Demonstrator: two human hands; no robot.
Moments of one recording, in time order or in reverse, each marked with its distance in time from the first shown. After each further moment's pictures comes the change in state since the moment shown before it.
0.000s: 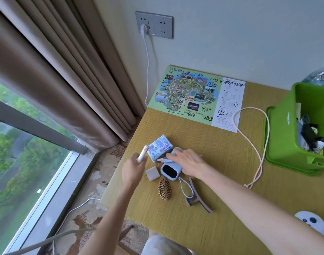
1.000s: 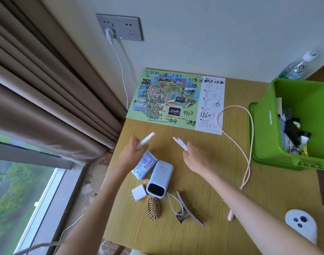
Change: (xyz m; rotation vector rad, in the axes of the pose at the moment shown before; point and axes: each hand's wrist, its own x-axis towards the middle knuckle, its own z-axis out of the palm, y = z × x) left_hand 0.087 0.085 0.024 0.199 -0.259 0.317; right_hand -0.012 0.073 0.014 0.812 0.163 0.672
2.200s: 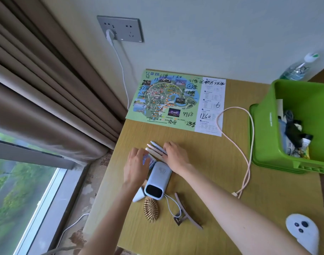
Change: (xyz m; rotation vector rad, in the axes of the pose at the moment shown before) left_hand -0.034 0.004 0.041 0.211 0.167 0.018; right_hand 0.020 -0.042 0.031 -0.209 0.069 -0.234
